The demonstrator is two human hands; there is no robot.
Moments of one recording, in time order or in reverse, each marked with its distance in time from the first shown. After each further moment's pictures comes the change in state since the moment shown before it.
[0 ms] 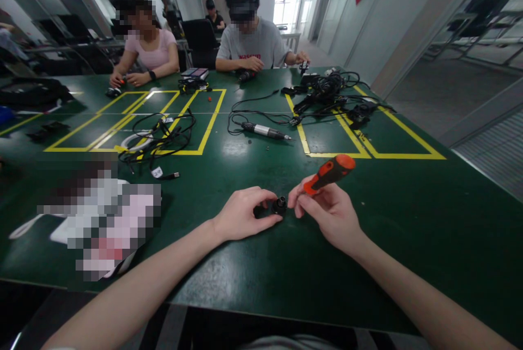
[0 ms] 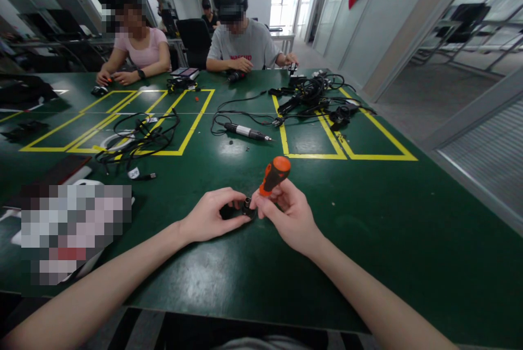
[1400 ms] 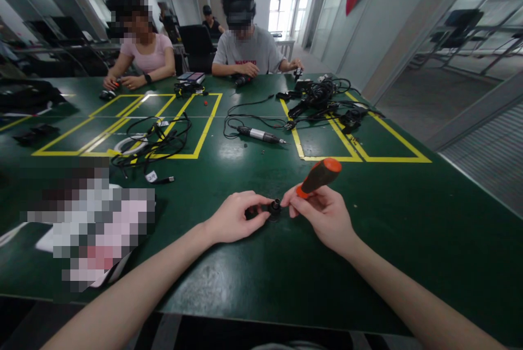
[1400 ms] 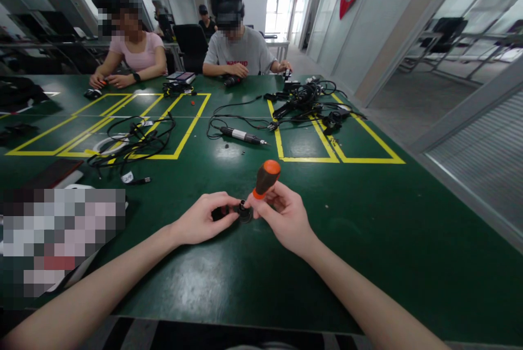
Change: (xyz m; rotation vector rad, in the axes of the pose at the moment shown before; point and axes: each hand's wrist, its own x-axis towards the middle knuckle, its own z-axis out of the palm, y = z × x) left_hand -0.001 0.000 -0.008 -0.110 -0.051 -0.043; right_hand 0.002 -0.003 -0.002 -0.090 0.016 0.049
